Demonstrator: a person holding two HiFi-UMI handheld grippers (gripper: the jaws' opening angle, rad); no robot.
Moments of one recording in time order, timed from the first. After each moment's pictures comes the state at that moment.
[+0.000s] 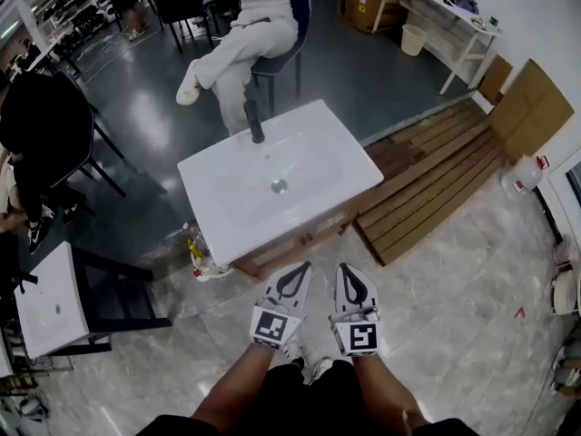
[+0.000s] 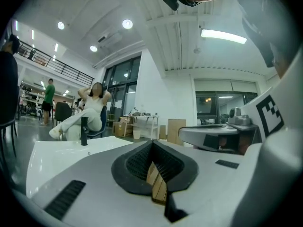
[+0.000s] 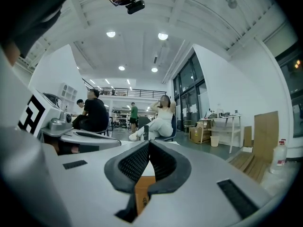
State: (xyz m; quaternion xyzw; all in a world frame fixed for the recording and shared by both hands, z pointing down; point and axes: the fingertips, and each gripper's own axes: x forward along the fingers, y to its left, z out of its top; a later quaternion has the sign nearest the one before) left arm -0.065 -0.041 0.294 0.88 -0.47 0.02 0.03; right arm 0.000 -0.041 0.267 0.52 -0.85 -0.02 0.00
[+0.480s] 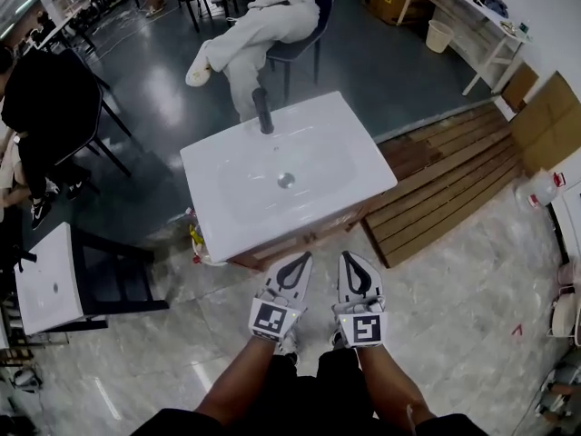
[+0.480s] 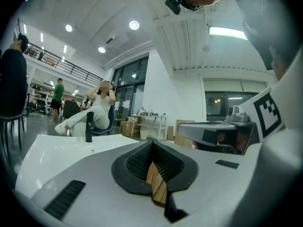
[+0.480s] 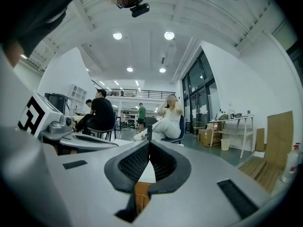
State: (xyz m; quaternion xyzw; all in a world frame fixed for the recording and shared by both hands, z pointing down) left arm -0.063 -0.087 0.310 0.86 -0.51 0.00 0.05; right arm 0.001 -0.096 0.272 0.47 -0.88 -0.04 0.00
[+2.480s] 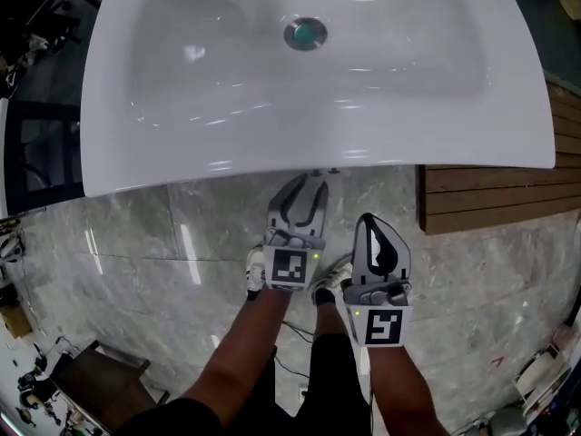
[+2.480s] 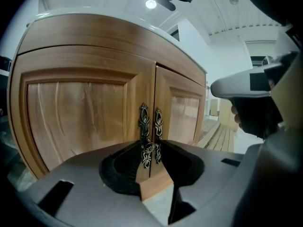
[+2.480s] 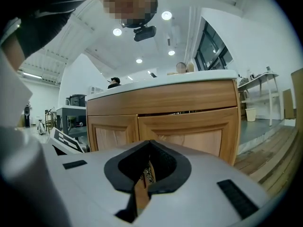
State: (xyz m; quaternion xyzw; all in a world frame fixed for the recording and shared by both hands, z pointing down) left arm -0.075 -0.182 0.682 0.68 -0.72 0.08 0.12; right arm 0.010 -0.179 0.588 0.34 -0.94 0.06 0.05
